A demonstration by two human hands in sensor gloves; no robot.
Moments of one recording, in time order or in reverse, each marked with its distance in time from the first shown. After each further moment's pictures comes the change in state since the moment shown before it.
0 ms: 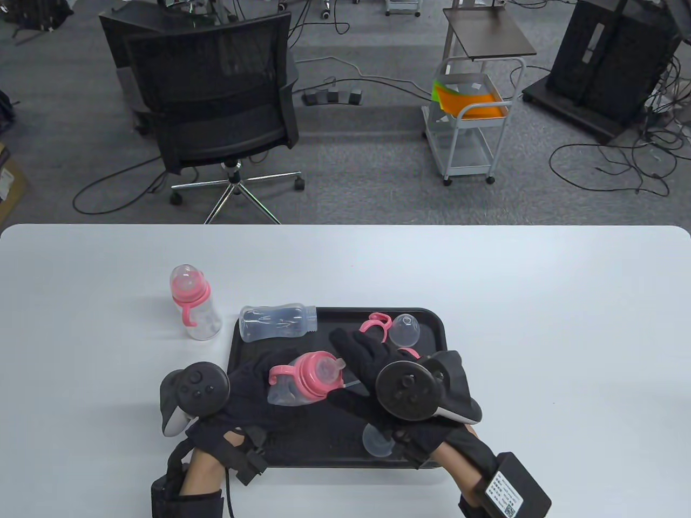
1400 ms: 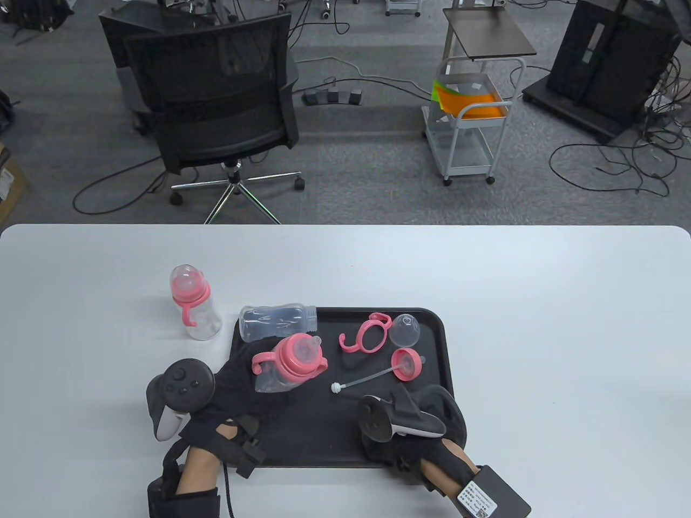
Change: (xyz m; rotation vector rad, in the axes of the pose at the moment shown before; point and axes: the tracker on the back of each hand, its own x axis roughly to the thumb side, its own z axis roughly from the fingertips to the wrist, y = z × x) left_hand -0.011 0.007 0.004 0.090 0.124 0.007; right_hand -0.052 0.160 0.028 0.527 0.112 0.331
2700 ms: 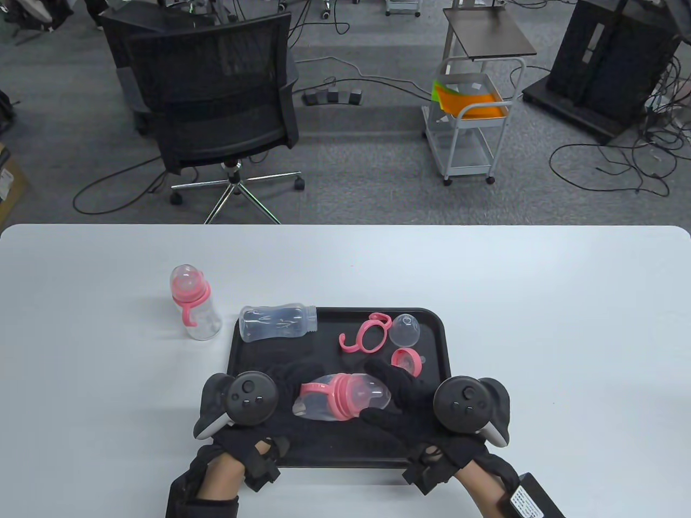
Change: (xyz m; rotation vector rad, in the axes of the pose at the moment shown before) left_hand 0.039 -0.050 -0.006 -0.218 -0.109 -0.338; right_hand -0.039 -0.070 0.059 -0.548 -0.114 -0.787
